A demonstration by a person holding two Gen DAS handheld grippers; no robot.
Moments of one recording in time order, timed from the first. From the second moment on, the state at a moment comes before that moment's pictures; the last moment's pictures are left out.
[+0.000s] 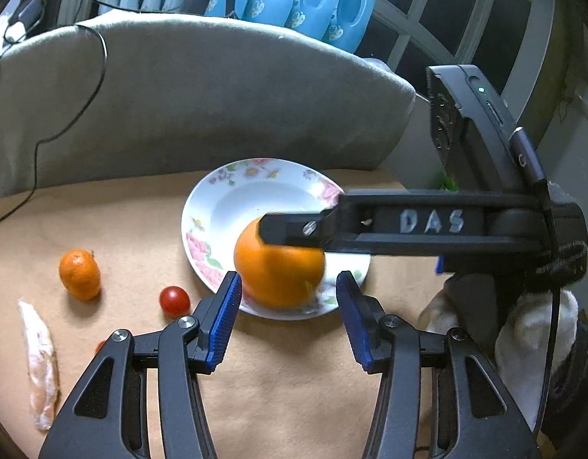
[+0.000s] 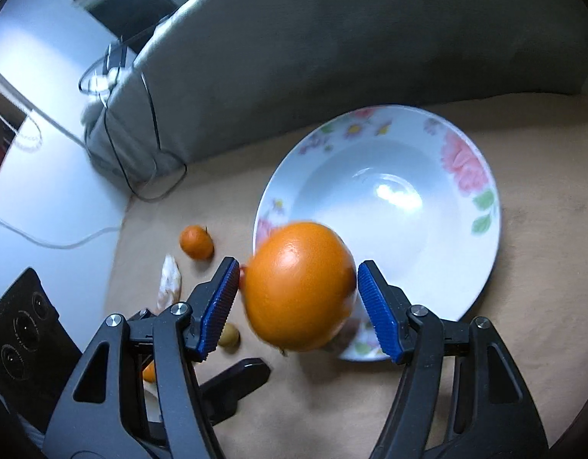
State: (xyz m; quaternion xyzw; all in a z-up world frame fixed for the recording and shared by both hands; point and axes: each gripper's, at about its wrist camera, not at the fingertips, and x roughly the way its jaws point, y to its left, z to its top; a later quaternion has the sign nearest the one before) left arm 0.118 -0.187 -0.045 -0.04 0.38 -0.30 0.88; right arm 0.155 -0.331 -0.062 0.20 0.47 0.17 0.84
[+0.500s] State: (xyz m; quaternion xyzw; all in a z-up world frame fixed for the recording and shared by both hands) left arm 0.108 -0.161 -0.042 -0.03 0.38 -0.26 0.89; right arm 0.124 -0.322 -0.017 0.11 0.39 0.14 0.91
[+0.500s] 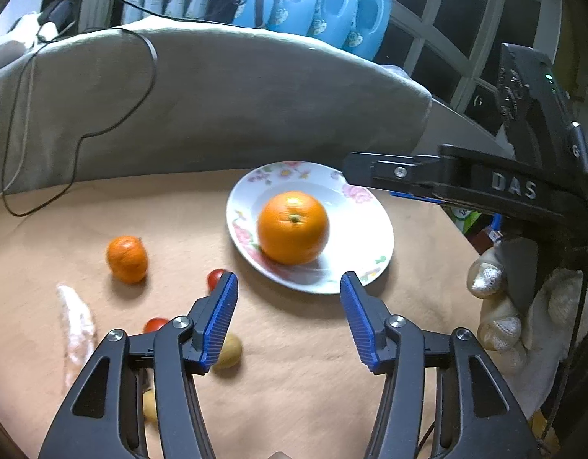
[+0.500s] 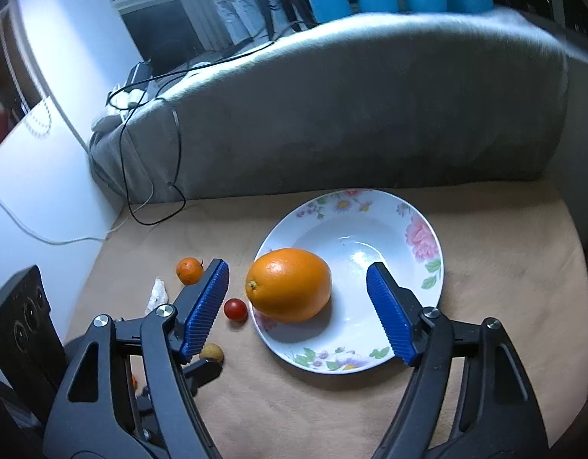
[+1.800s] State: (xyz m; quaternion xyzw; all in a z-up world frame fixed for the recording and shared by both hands) left arm 0.029 -0.019 -0.062 -0.05 0.40 -0.13 0.91; right arm 0.102 -0.211 -0.044 -0.03 0.40 0.24 0.89
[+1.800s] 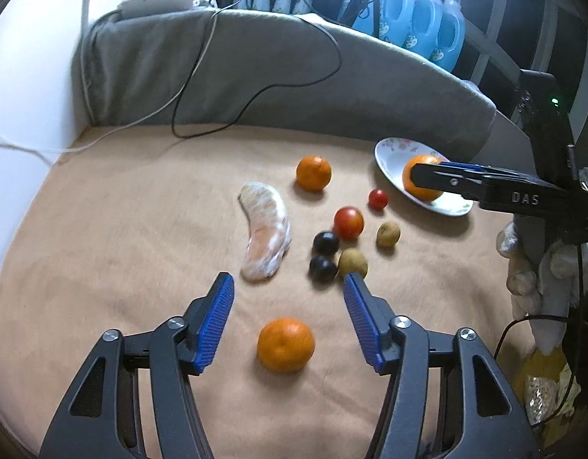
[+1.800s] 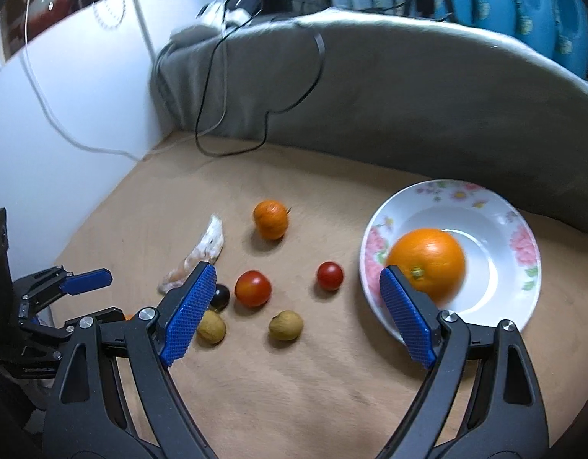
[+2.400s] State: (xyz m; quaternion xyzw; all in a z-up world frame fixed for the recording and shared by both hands) left arm 0.017 -0.015 -0.096 -0.06 0.43 -0.14 0.89; right arm 0.119 -0.167 -0.091 -0.07 0.46 0.27 0.84
